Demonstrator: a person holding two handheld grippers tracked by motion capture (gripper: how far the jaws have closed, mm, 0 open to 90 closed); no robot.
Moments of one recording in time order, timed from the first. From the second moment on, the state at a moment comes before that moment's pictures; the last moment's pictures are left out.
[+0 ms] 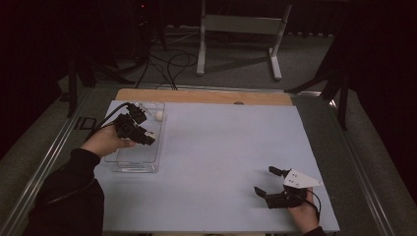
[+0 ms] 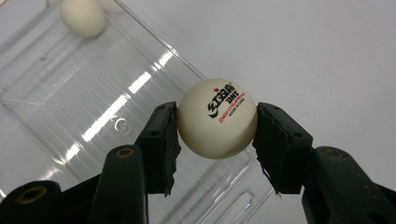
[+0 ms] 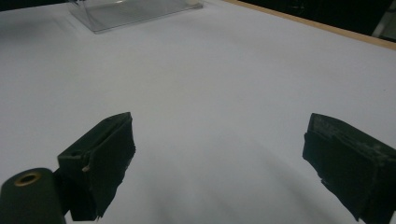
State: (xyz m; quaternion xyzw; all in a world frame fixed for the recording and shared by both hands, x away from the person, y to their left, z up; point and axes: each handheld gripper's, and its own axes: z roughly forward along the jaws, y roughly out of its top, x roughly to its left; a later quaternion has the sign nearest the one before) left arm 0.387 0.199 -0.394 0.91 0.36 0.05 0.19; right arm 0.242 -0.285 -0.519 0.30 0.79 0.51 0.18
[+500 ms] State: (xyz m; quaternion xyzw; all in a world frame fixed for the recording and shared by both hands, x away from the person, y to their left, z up) left arm 0.394 0.204 -0.423 0.91 0.38 0.03 0.18; right arm 0.242 -0.285 -0.518 0.30 0.79 0.51 0.18
